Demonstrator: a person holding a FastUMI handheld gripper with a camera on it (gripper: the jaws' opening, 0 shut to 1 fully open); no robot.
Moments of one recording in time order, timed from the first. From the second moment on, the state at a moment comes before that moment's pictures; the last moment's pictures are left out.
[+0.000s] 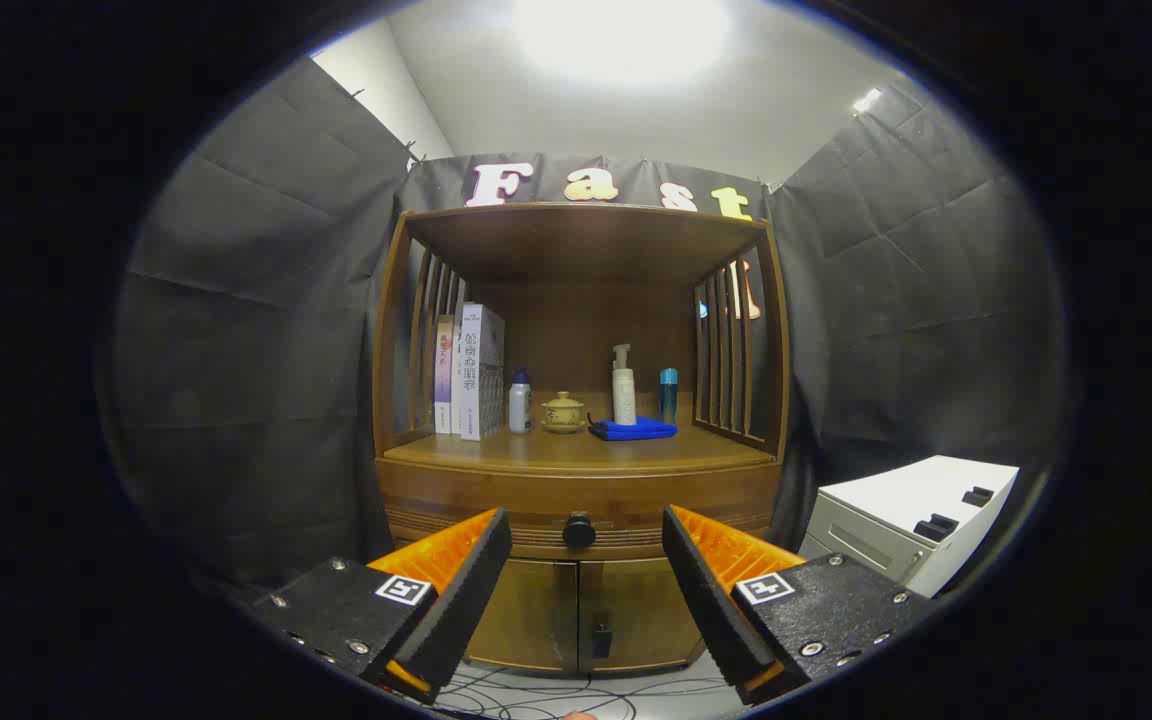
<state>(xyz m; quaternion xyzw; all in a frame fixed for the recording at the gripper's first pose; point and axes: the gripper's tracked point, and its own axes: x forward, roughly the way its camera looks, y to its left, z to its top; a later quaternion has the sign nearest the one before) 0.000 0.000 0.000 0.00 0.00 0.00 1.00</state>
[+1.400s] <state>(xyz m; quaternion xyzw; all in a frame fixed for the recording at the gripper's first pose) 0.006 -0.001 -0.004 0.01 -0.01 0.00 1.00</state>
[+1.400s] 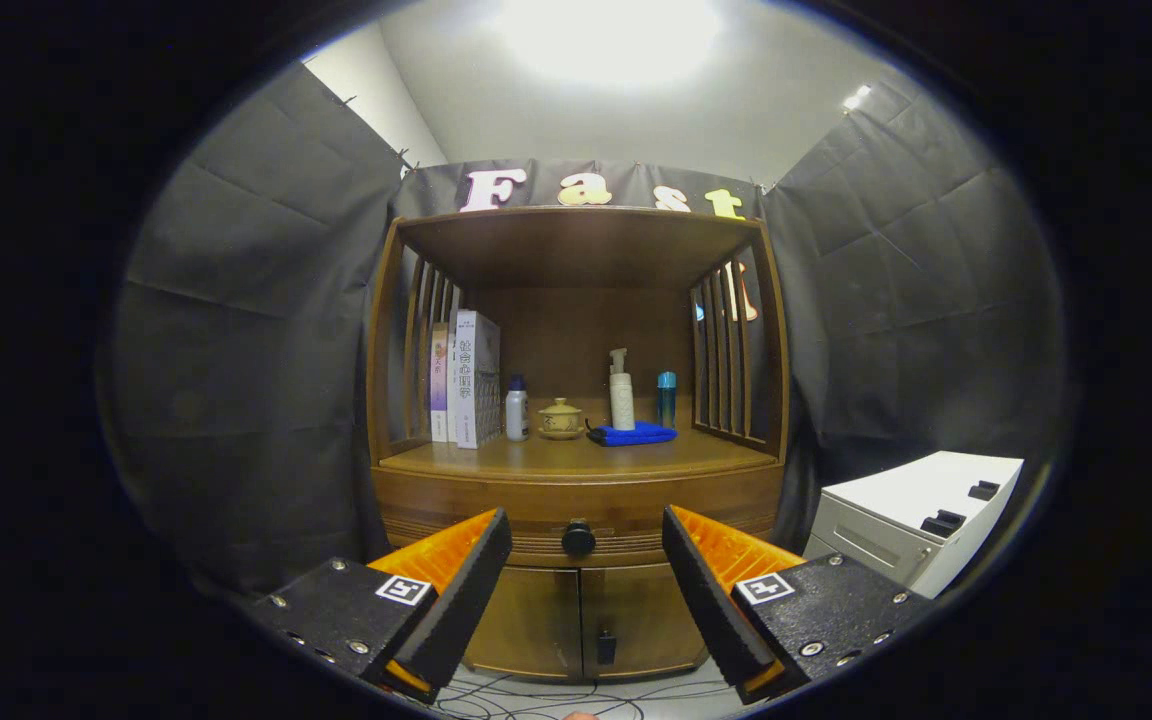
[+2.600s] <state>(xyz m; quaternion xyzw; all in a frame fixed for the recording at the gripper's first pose) 0.199 0.014 -0.110 0.03 0.09 0.02 1.00</state>
